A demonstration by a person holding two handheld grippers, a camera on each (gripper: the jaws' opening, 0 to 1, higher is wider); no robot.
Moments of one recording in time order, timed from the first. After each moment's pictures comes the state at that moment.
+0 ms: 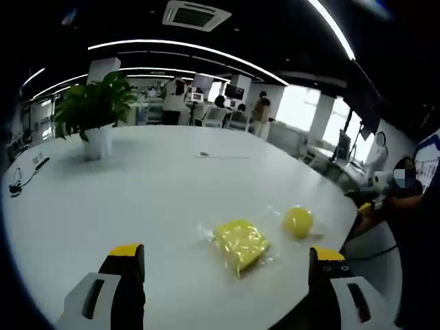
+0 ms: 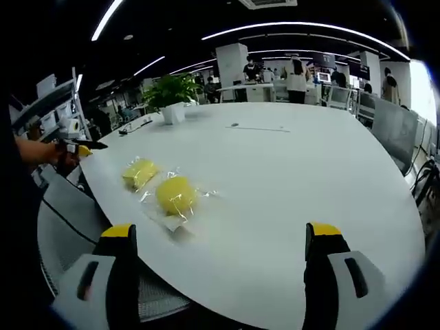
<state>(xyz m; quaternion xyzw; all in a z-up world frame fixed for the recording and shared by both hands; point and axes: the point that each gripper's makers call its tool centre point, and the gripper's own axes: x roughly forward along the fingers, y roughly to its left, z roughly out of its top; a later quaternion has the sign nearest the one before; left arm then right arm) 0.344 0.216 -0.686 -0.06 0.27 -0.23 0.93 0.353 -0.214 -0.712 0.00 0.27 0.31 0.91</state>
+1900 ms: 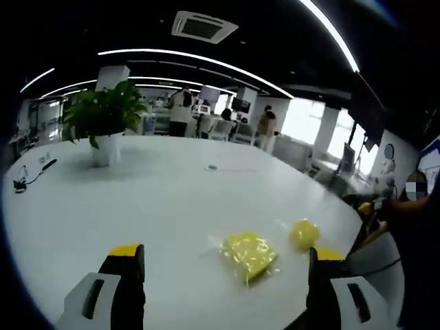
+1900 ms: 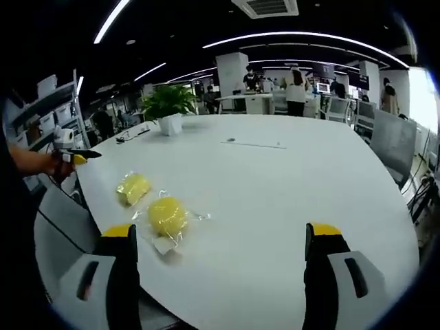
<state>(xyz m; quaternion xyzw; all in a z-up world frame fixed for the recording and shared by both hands) 0.352 0.234 -0.677 -0.08 0.24 -0.21 0.95 0.389 -0.211 -0.692 -0.01 0.25 0.31 0.92</state>
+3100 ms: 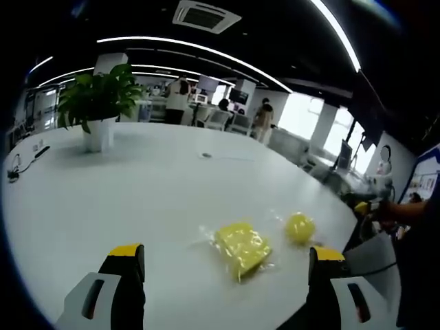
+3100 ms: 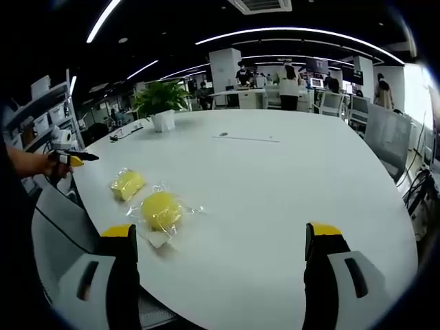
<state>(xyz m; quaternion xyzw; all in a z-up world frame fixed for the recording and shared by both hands) 0.353 0.217 -0.691 -0.10 0.27 -0.22 0.93 0.386 -0.220 -0.695 -0.01 0.26 0.29 0.92</state>
